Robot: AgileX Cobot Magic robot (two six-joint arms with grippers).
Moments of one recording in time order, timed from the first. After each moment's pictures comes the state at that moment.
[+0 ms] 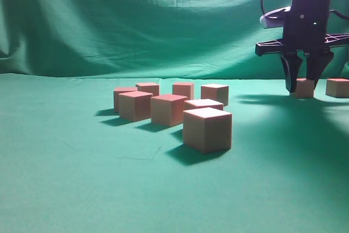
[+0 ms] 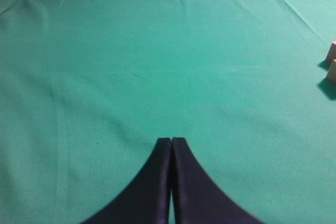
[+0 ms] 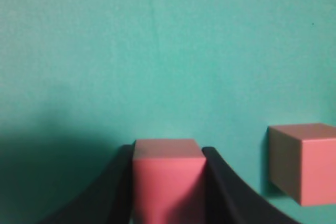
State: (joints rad) left arm -0.01 -0.01 0.02 0.02 0.35 0.01; right arm 0.19 2.23 -1.78 -0.17 0.95 0.21
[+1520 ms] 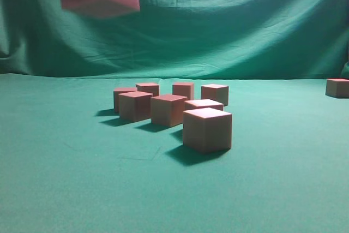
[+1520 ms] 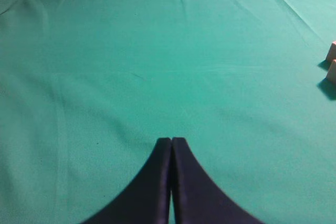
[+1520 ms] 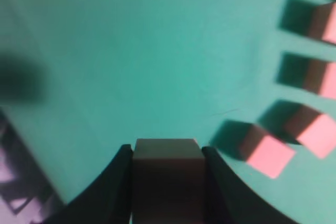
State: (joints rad) left arm -0.01 -0.01 0.02 0.02 0.35 0.01; right arm 1.09 1.77 -1.48 -0.02 1.24 -0.06
